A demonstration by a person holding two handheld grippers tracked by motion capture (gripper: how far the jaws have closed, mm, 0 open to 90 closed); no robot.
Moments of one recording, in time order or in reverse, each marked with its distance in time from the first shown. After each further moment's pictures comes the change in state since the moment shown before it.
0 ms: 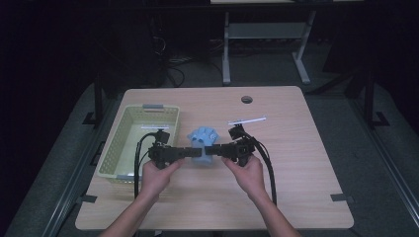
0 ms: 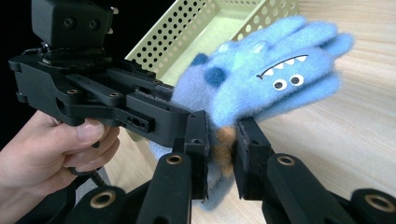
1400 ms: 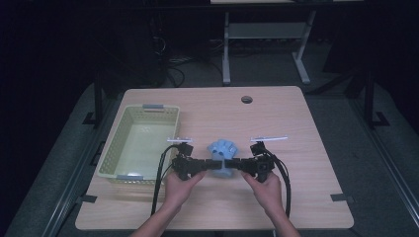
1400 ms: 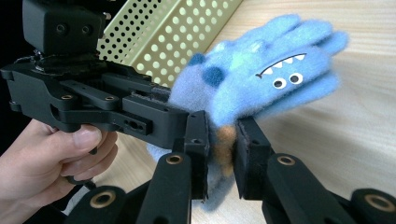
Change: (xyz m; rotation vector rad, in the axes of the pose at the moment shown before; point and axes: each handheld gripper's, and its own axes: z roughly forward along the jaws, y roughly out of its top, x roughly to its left) left arm -0.004 -0.033 0.062 0.037 -0.027 -0.001; right arm -0.040 -0.055 -0.026 -0.032 -0.044 0.089
